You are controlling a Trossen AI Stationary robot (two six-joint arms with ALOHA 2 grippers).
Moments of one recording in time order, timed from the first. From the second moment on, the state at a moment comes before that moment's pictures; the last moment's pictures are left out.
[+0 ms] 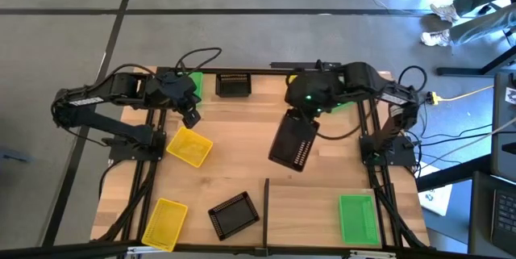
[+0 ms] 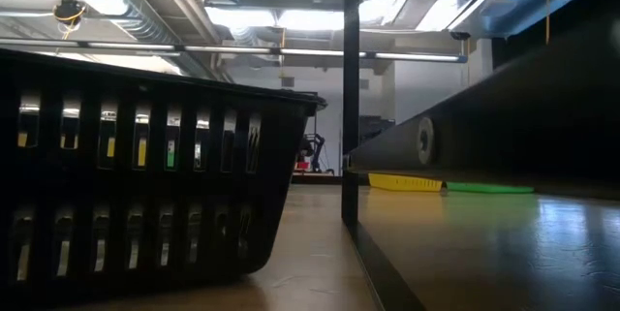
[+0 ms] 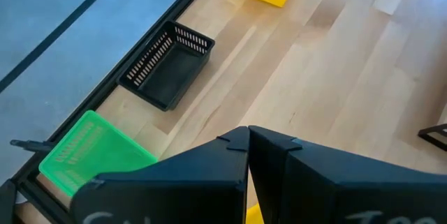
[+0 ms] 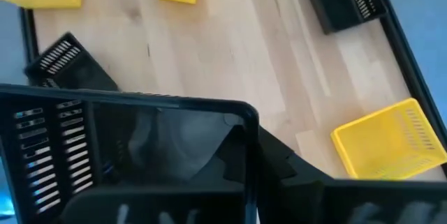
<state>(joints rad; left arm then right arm) 0.06 1.03 1.34 -1.11 -0.40 -0.39 0.05 1.78 2.32 -1.57 0.10 0.29</state>
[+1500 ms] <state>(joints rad) 0.06 1.03 1.34 -1.11 -0.40 -0.35 0.29 1.34 1.02 -0.75 -0.34 0.70</state>
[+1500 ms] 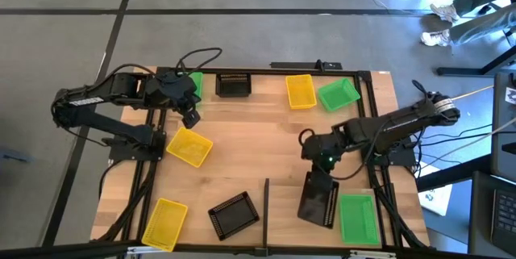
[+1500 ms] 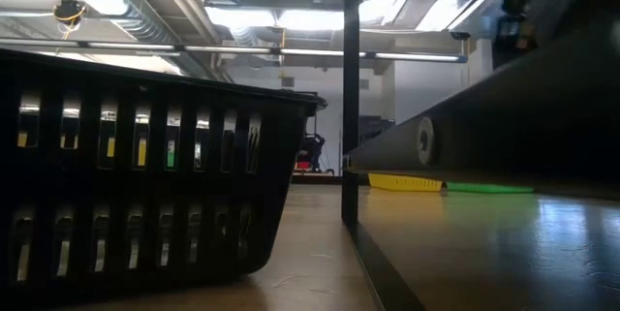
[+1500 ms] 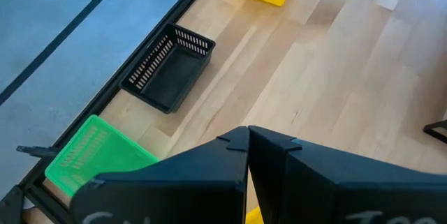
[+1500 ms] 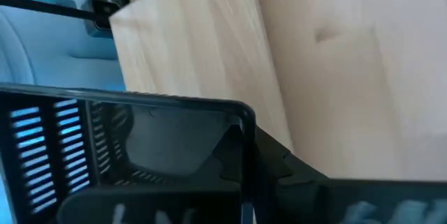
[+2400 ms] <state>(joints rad) 0.06 1.03 1.34 -1.11 -0.40 -0.39 0.39 1.34 0.81 -0.49 -0.30 0.68</state>
